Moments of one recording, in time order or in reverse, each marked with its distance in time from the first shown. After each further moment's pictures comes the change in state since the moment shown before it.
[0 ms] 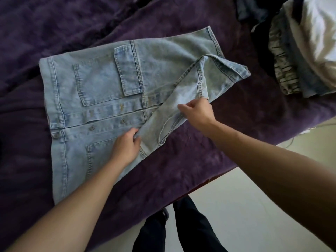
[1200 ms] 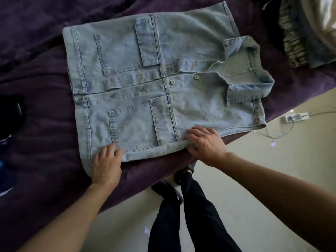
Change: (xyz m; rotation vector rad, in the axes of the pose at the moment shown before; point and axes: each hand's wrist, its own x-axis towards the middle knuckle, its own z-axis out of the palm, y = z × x) left_hand -0.147 -0.150 0.008 0.658 0.174 0.185; right_hand -0.153 0.111 0.071 -0.819 -0.123 -0.743
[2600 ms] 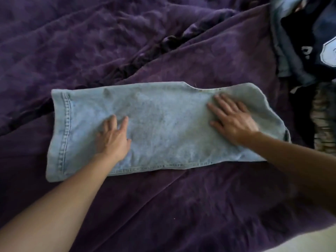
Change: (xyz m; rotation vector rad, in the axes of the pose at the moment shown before) left_hand 0.353 -0.013 -0.089 -0.150 -0.229 -0.246; right_hand 0.295 0.214 -0.121 -0.231 -0.037 0.017
